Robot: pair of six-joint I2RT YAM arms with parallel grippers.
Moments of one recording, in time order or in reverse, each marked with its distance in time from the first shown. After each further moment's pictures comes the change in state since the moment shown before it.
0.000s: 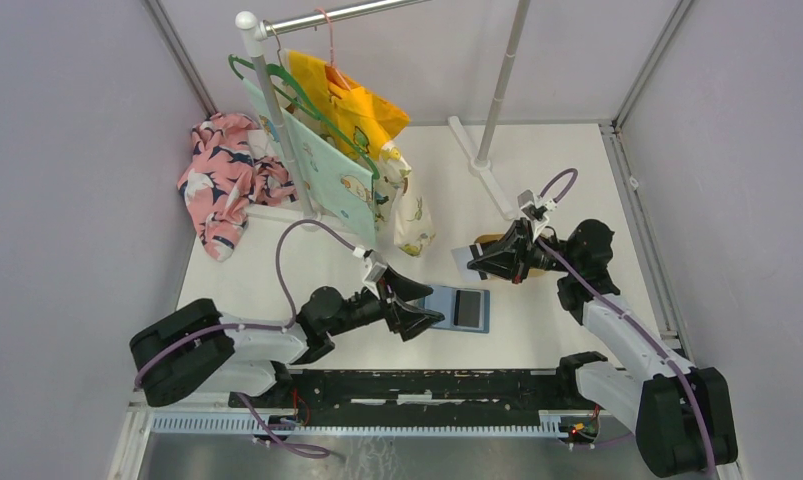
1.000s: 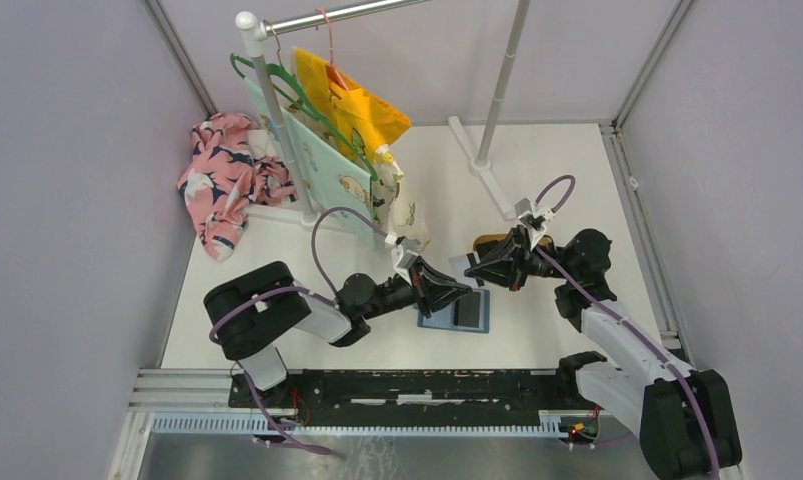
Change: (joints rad) left arm -0.028 0.465 0.233 0.354 0.029 -0.003; right arm 0.042 -0.023 -0.062 0.100 0.013 0.024
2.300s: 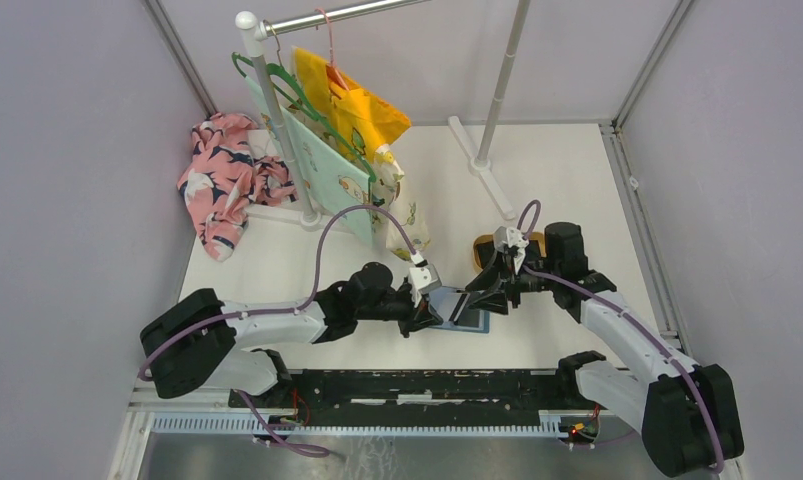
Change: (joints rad) left arm 0.002 -0.350 0.065 -1.098 0.114 0.422; right arm 0.028 0.027 0.095 -0.872 -0.013 -0.848
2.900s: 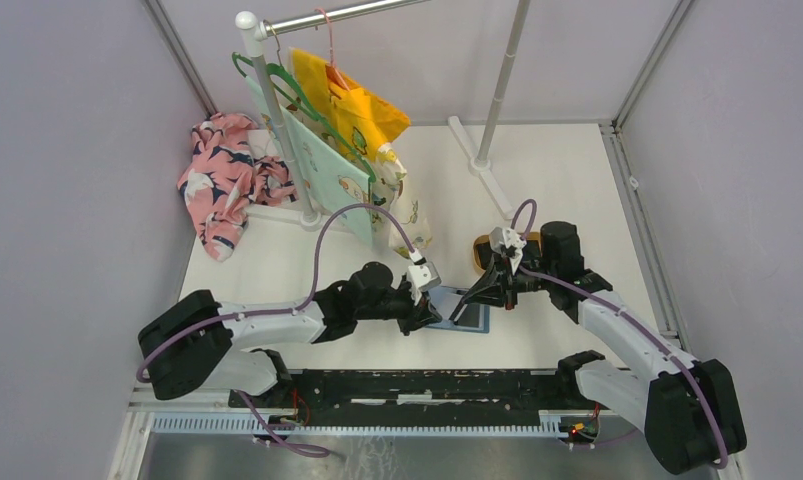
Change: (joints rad) left arm 0.000 -0.014 0.004 -0.014 -0.039 -0.002; right arm 0.049 0.017 -0.006 0.103 -0.043 0.066
